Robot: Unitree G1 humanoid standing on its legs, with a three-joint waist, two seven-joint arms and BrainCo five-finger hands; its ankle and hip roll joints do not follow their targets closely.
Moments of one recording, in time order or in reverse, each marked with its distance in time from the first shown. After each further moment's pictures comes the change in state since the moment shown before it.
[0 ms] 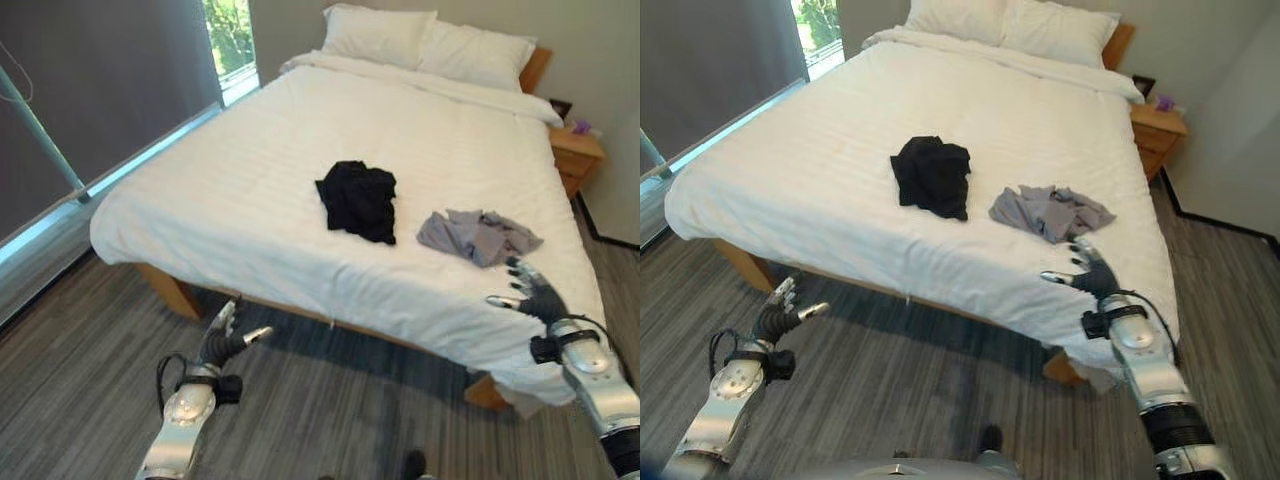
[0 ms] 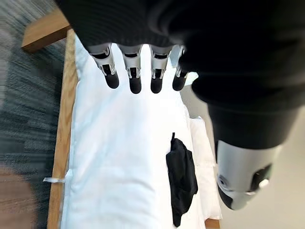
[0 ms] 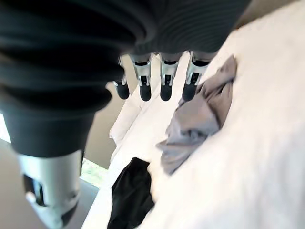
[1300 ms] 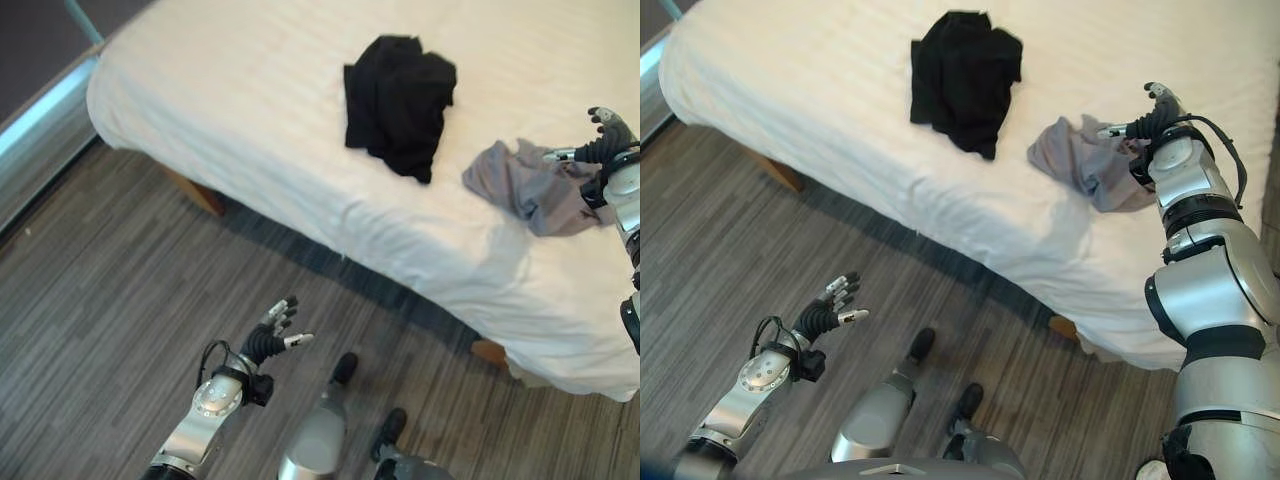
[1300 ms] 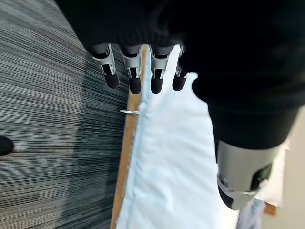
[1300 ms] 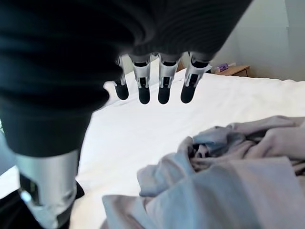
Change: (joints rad) left arm -0.082 0.117 -0.267 -0.076 -0.149 0.001 -0.046; right arm -1.166 -0.066 0.593 1.054 -0.107 0.048 -0.132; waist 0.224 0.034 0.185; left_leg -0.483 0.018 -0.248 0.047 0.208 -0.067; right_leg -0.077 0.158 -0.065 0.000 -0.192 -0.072
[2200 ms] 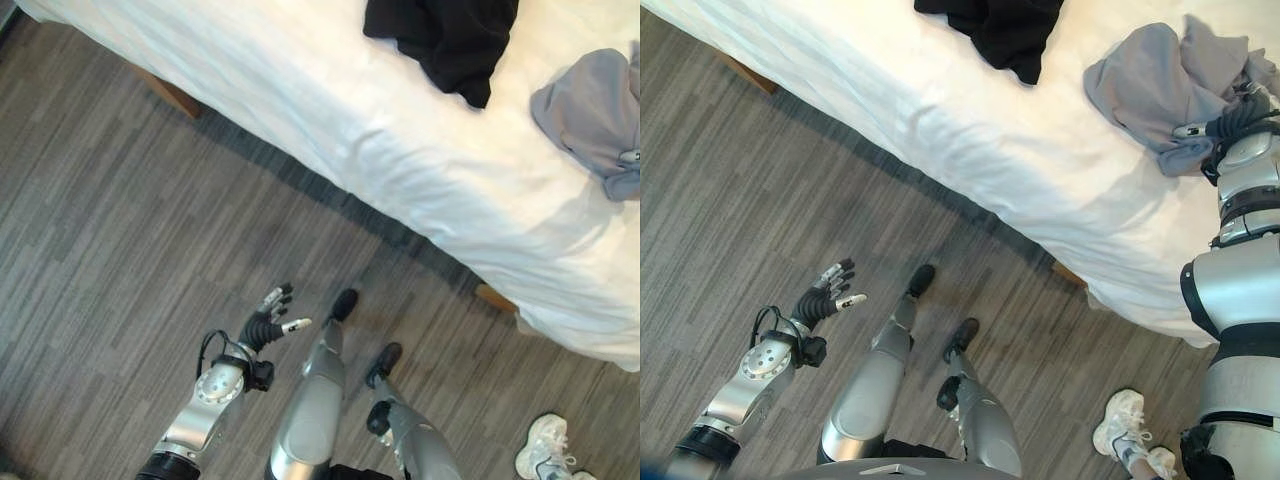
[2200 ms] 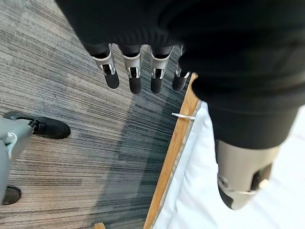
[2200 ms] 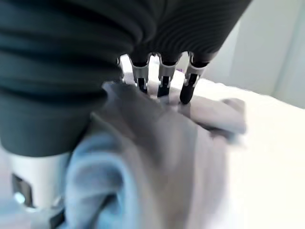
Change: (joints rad) left arm -0.051 0.000 0.007 -0.011 -0.042 0.020 0.049; right arm 0.029 -0.130 -0.015 0.116 -0.070 0.064 -0.004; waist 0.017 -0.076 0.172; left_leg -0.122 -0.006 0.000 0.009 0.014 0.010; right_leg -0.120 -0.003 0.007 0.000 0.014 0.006
